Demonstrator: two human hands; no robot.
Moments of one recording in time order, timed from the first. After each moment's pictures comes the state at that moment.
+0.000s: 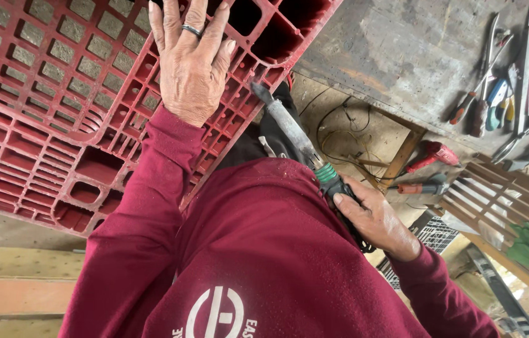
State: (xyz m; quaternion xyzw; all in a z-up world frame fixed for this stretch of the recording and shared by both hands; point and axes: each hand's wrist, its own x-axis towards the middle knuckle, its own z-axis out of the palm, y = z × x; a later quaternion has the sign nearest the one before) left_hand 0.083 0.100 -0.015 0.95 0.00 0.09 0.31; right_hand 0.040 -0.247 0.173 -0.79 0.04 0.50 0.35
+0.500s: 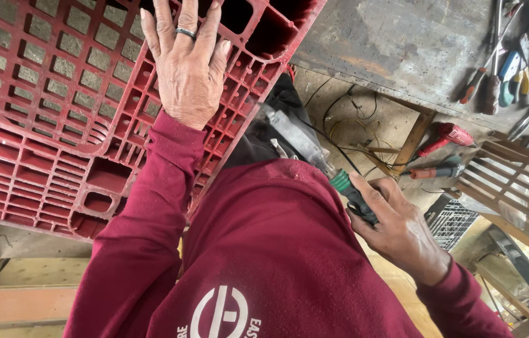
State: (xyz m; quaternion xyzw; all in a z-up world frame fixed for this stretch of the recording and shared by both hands) left_hand 0.086 0.096 -0.016 0.96 0.01 0.08 0.28; right_hand 0.037 -0.218 0.227 -0.91 -0.20 0.32 0.17
